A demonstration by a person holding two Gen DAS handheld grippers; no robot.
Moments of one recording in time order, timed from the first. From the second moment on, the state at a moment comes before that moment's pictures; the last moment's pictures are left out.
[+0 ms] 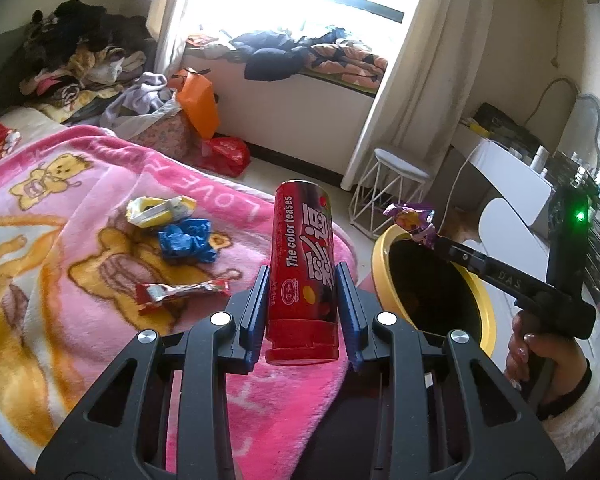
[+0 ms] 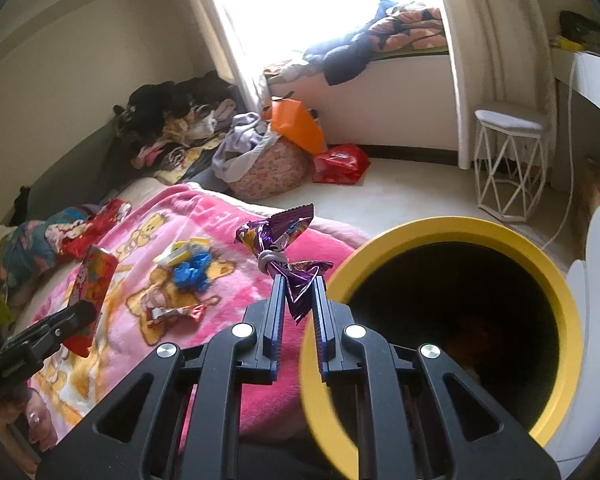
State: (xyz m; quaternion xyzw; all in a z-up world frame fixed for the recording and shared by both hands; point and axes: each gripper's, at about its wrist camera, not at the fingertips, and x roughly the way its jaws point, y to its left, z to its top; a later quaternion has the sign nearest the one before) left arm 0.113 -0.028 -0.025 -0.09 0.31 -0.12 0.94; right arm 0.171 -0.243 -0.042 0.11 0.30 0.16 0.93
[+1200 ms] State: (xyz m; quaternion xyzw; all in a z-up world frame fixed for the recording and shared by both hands) left arm 0.133 -0.126 -0.028 -0.04 0.32 -0.20 0.93; right arm 0.161 -0.340 -0.064 0.16 0.31 0.04 0.94
